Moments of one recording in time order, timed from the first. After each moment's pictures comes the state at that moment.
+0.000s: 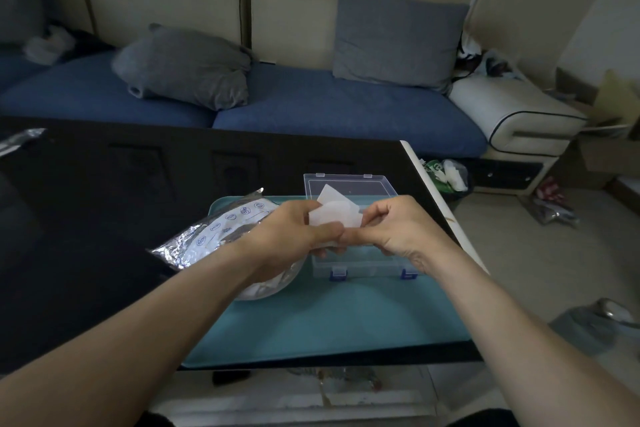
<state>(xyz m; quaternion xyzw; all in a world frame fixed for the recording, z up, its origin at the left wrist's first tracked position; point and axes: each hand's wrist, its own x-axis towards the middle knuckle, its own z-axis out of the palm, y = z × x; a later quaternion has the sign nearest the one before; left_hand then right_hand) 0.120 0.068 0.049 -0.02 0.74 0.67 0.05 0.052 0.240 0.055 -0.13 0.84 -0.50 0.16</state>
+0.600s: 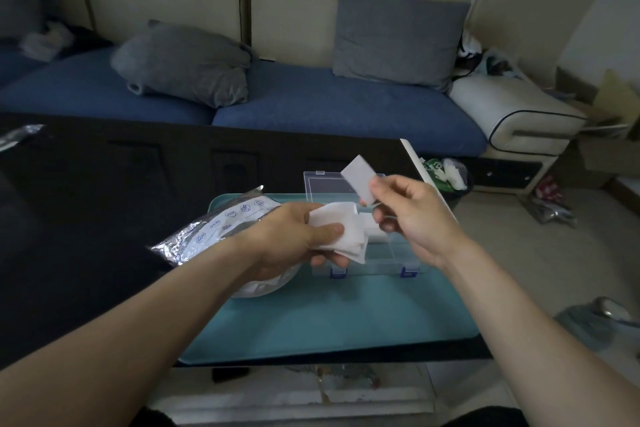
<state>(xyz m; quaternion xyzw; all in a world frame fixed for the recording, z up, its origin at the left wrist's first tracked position) 0.125 0.068 0.055 0.00 0.68 0.73 0.13 0.044 0.249 0.057 -0.14 0.70 -0.69 0.12</state>
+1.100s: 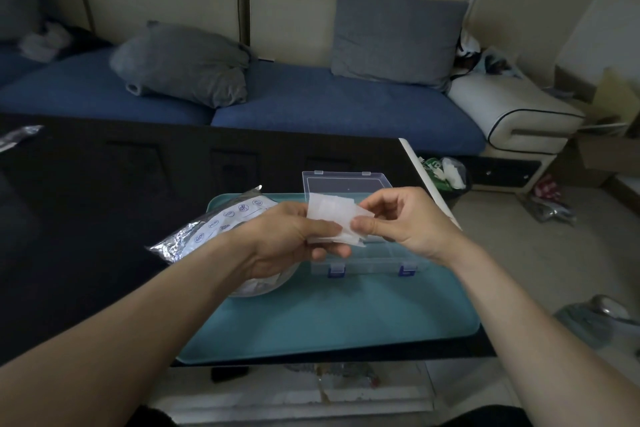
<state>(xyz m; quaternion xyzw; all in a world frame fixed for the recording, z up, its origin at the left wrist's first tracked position) 0.120 0.066 0.056 -0.03 0.62 0.77 0.16 0.037 0.263 0.048 -0.26 0.79 -0.54 0.13</state>
